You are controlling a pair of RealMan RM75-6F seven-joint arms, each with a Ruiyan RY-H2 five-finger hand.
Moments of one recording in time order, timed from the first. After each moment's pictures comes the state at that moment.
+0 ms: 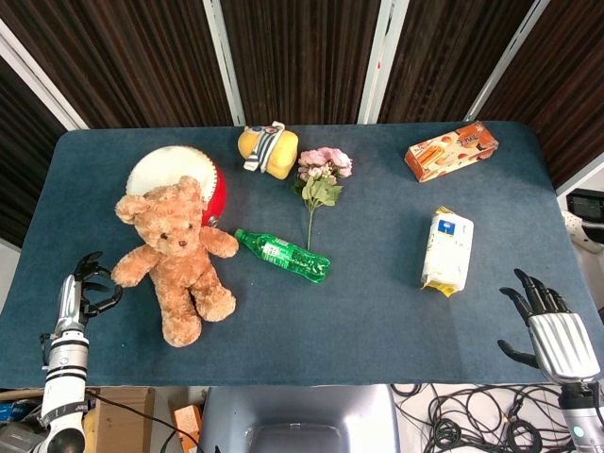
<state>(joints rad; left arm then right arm) -0.27 -1.37 -0.35 -1.72 0.90 1.23 -0.21 0.07 -1.05 0.01 -1.70 -1.58 1.48 -0.16</state>
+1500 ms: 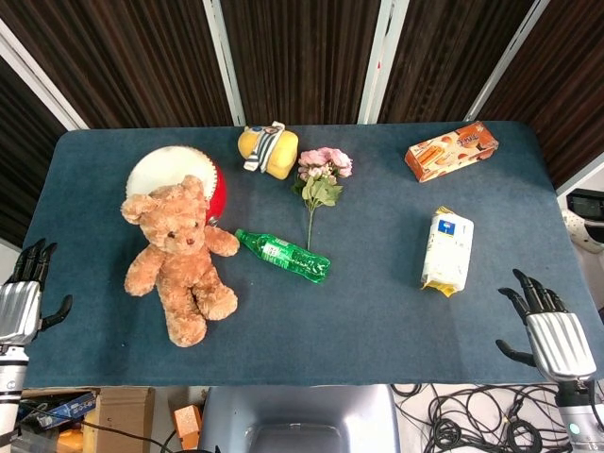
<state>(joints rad) -0.20 -1.18 -0.17 -1.48 1.38 1.37 0.07 0.07 -1.06 0.02 -1.70 -1.55 1.45 -0.17</state>
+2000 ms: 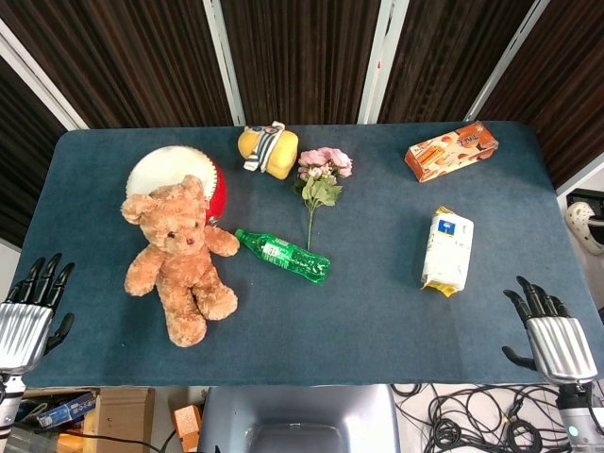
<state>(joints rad) -0.15 -1.12 -0.06 -1.56 1.57 1.53 0.29 0.06 -1.03 0.00 -1.77 -1.47 1.41 -0.31</state>
